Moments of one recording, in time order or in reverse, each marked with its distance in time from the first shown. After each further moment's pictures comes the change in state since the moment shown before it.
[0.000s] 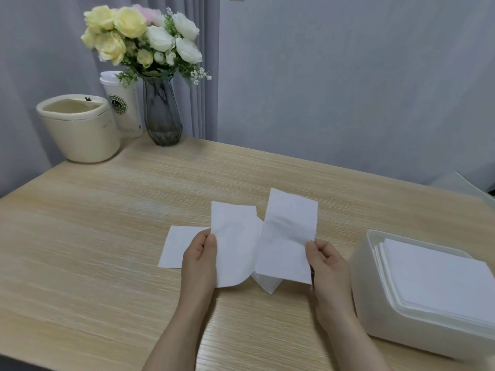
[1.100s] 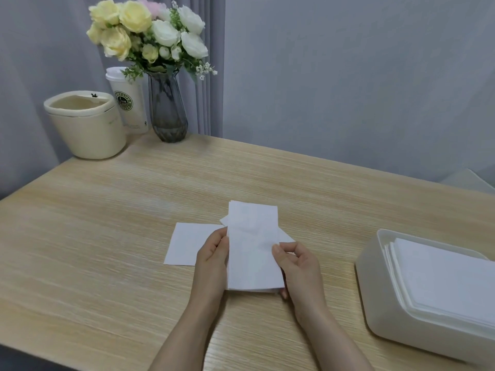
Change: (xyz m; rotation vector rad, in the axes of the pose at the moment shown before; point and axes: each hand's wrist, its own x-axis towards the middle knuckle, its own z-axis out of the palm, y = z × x) left_hand -0.009 0.006 0.006 -0.173 -0.109 -0.070; right_hand -0.001 0.025 0.033 -0.137 -0.147 0.057
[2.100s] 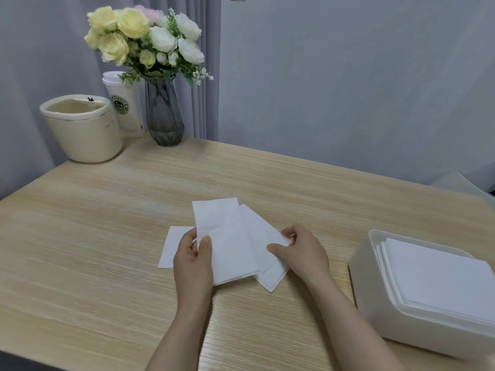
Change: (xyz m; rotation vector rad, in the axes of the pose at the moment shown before) left_hand 0.003 -0.002 -0.013 0.078 0.260 0.124; right_hand 0.044 -0.023 -0.017 -0.896 0.048 -0.074
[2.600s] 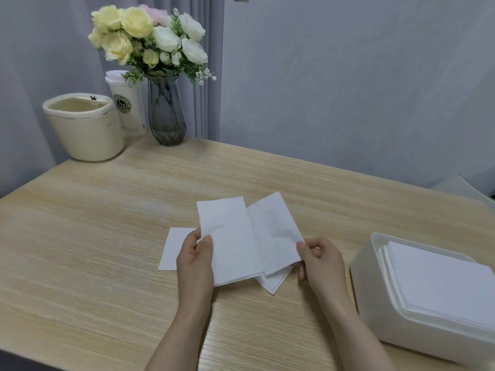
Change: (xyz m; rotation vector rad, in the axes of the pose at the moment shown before) left_hand 0.000 0.002 0.001 -0.054 -0.038 -0.047; right_hand -0.029 0.015 -0.011 0.494 0.153 0.025
